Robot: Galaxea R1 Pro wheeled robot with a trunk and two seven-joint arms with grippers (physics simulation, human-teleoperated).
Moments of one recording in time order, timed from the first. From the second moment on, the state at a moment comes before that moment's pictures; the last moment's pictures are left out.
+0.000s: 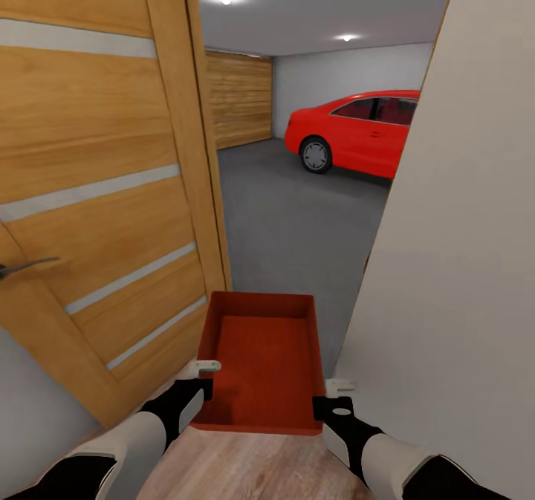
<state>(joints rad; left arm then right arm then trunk) -0.78 -0.11 0.00 -0.19 0.03 0.23 0.24 -0.75 0.15 0.49 -0.02 -0.45 -0.08 -0.26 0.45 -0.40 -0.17</state>
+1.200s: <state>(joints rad) -0.78 -0.11 0.00 -0.19 0.03 0.23 0.25 -0.75 0.15 0.49 -0.02 -0.45 -0.09 -0.26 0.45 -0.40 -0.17</state>
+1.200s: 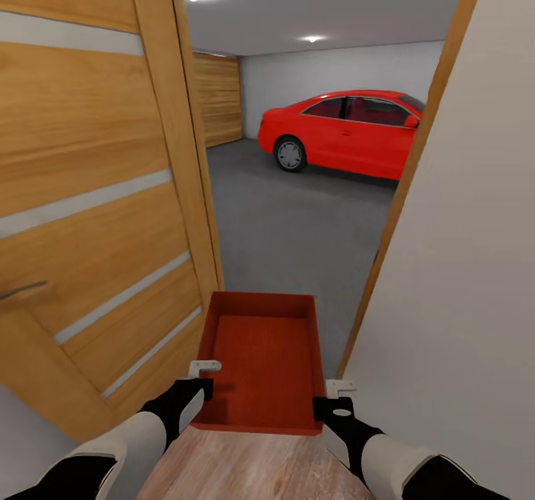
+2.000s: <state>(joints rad) -0.78 -0.11 0.00 -0.19 0.02 0.23 0.25 -0.75 0.15 0.49 -0.02 -0.45 -0.09 -0.26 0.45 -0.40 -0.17</state>
